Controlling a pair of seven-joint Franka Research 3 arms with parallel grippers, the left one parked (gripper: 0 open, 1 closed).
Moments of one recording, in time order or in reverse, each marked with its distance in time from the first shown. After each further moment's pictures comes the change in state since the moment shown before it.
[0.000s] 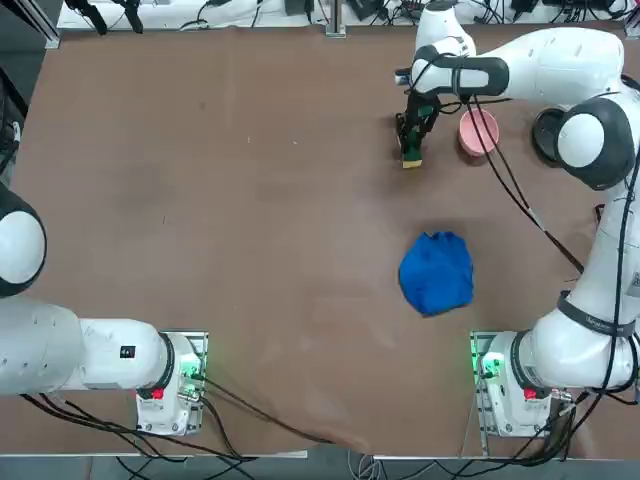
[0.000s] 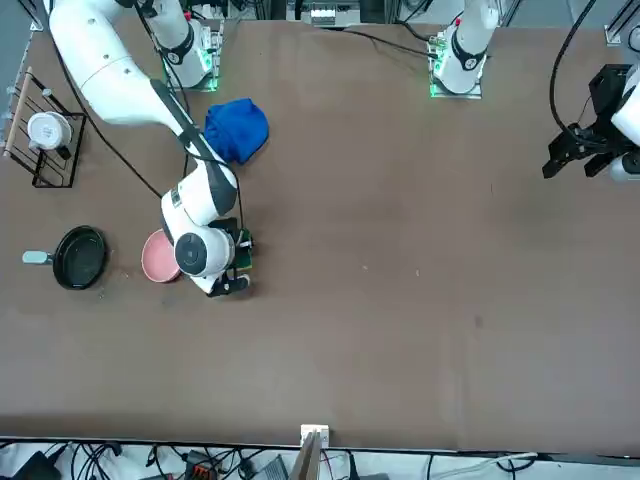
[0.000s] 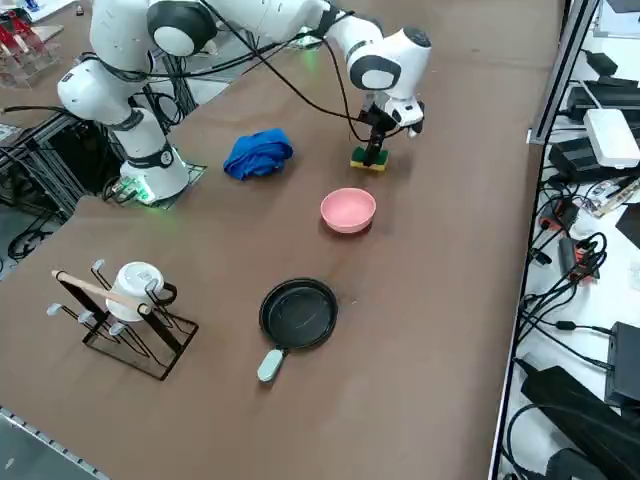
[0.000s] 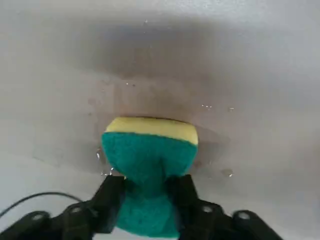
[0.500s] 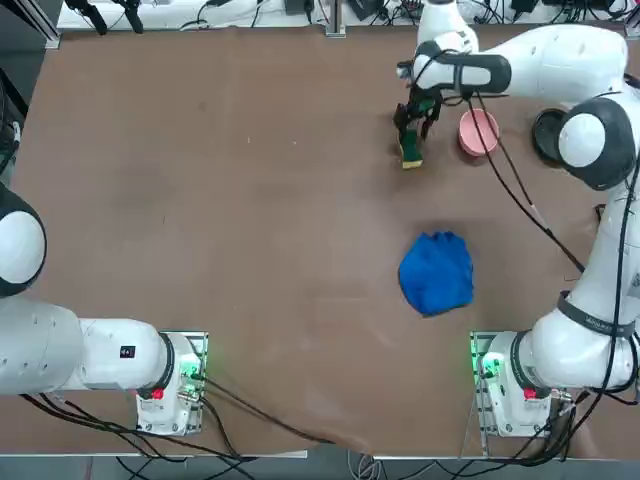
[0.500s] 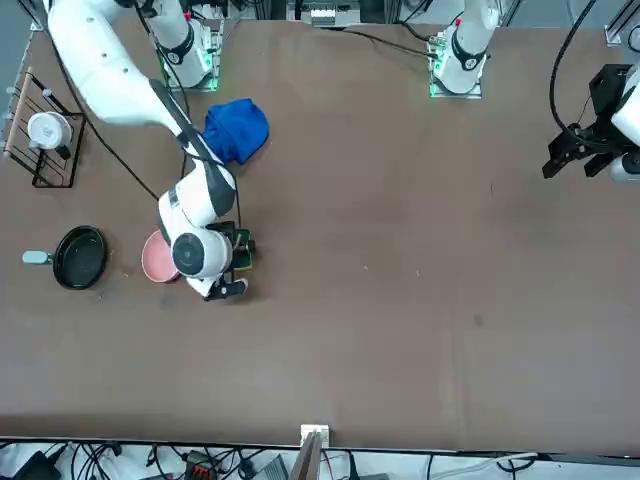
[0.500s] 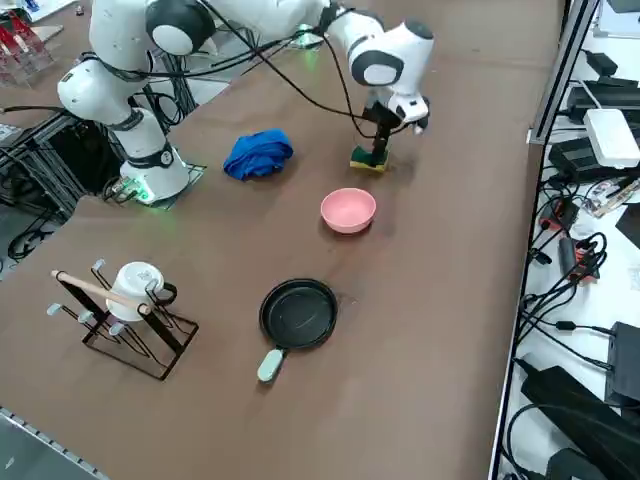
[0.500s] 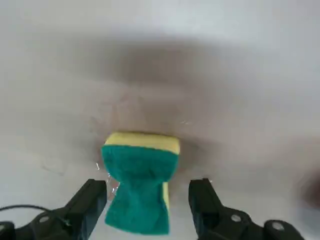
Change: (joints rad) arm -0.006 -0.043 -0.003 0.034 -0.019 -0.003 0.001
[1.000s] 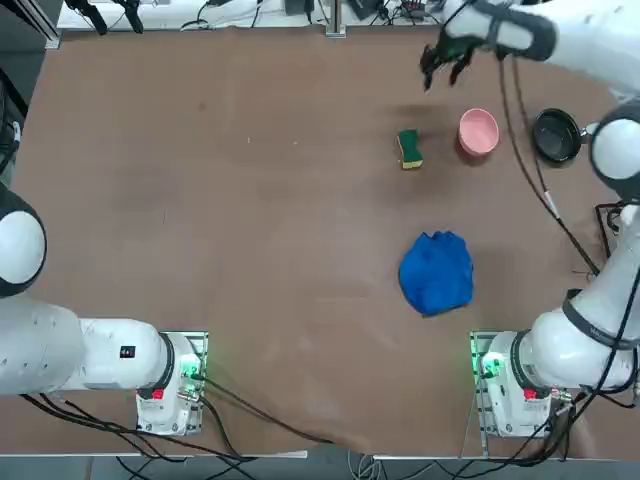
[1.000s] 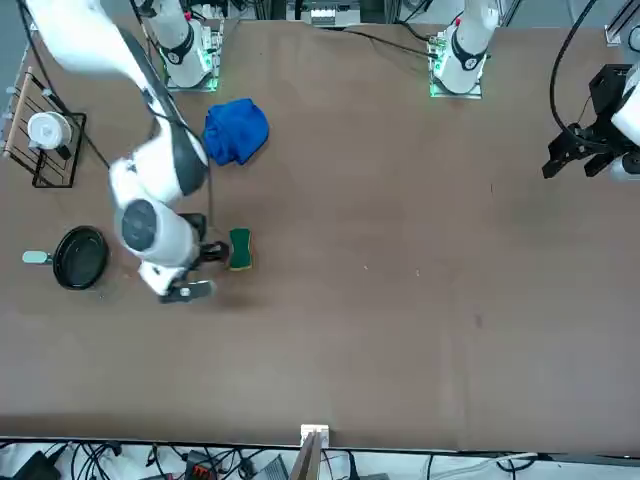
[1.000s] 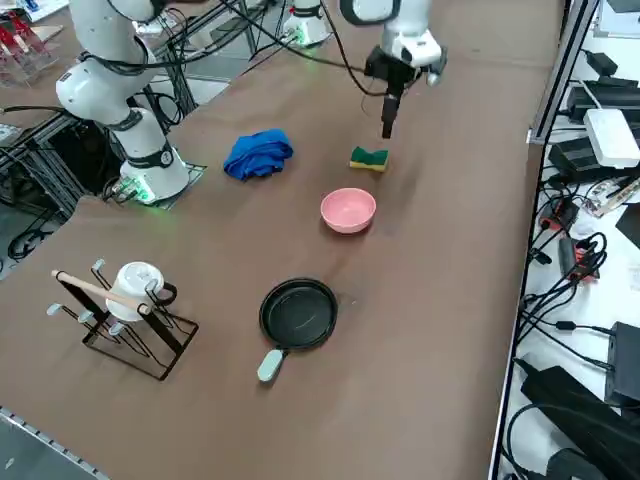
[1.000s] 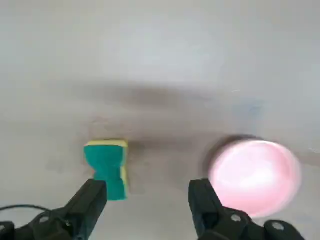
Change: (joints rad) arm -0.102 -0.245 -0.006 0.023 -0.001 -0.098 -0.014
